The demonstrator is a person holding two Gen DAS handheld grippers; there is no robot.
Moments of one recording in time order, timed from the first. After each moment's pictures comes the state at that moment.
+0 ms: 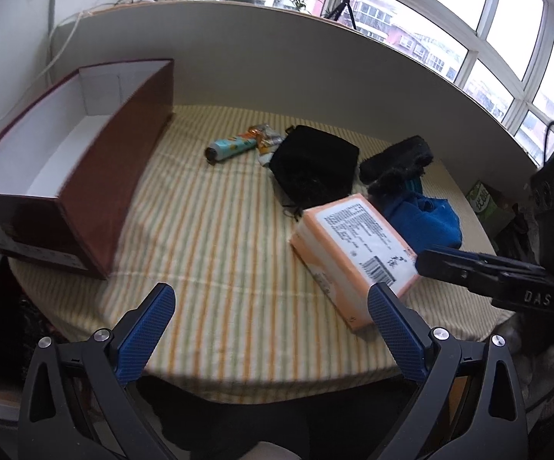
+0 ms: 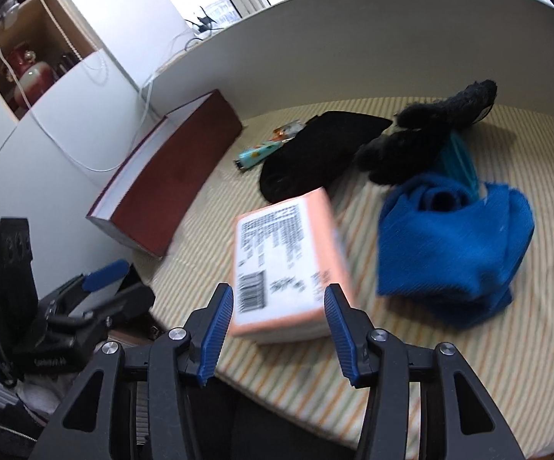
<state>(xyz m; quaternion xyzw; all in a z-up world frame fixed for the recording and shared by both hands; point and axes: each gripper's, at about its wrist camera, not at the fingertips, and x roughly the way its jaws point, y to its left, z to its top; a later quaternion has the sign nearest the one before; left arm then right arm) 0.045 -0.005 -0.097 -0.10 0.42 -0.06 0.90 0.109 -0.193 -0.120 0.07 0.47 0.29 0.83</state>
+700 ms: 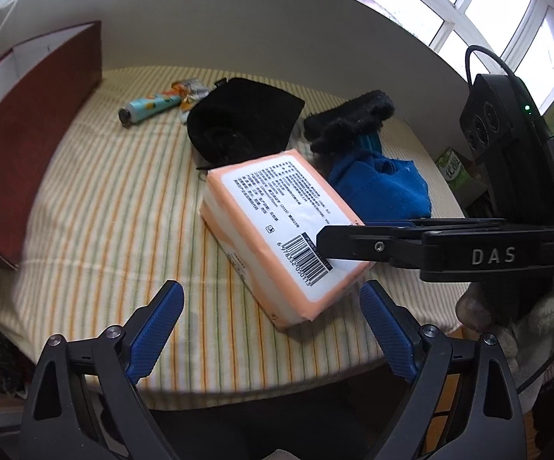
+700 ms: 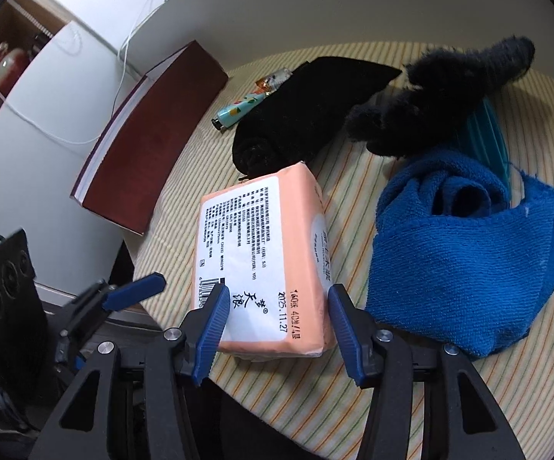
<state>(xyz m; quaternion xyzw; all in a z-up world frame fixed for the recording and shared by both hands) 0.071 -0.055 -0.122 -0.11 0.47 -0.13 0.86 0.154 -0.184 -0.150 0.06 0.56 0.30 0.77</state>
